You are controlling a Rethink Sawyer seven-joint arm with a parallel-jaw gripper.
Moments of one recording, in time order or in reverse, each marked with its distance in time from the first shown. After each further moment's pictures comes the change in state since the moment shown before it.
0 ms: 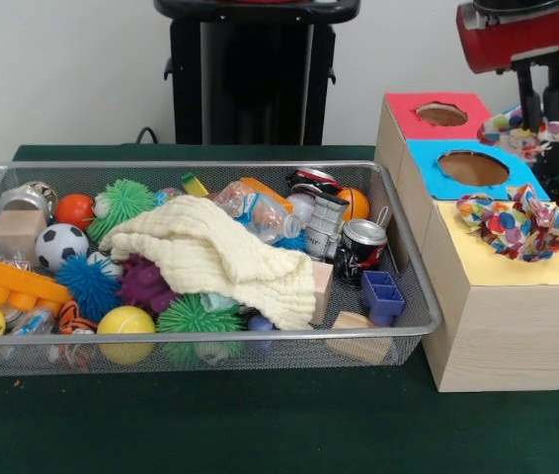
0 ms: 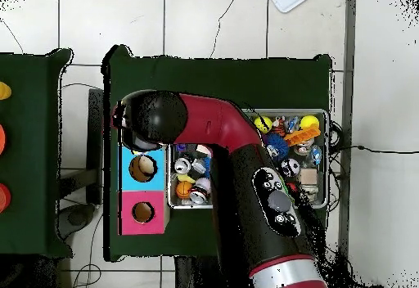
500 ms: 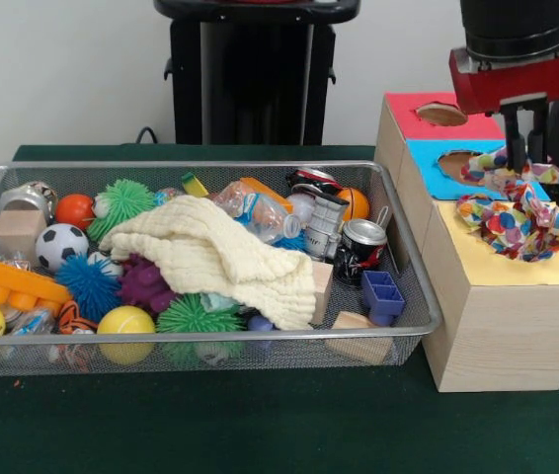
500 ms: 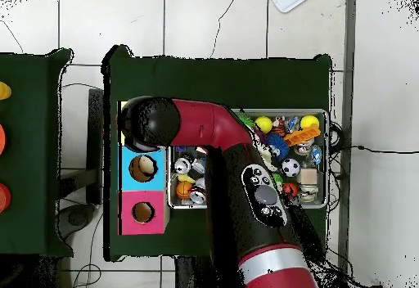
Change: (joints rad) arm 0.042 0.055 -0.046 -0.015 -0.047 -0.068 0.000
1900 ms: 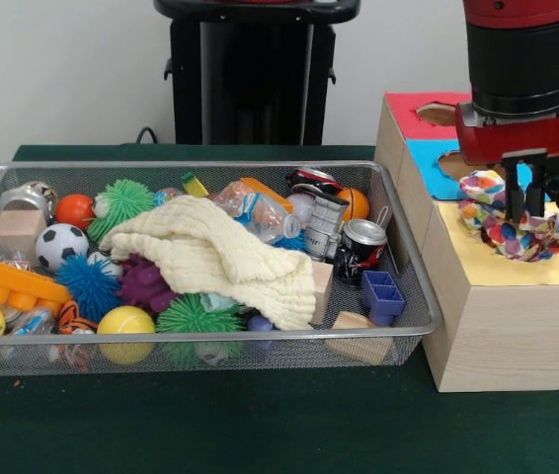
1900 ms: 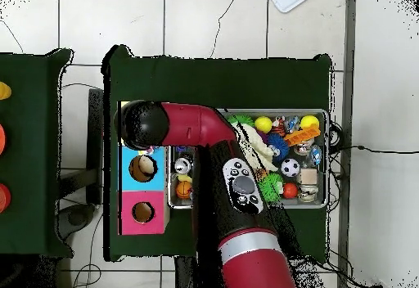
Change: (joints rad) arm 0.083 0.090 -0.085 -0.057 -0.008 -0.098 0.000
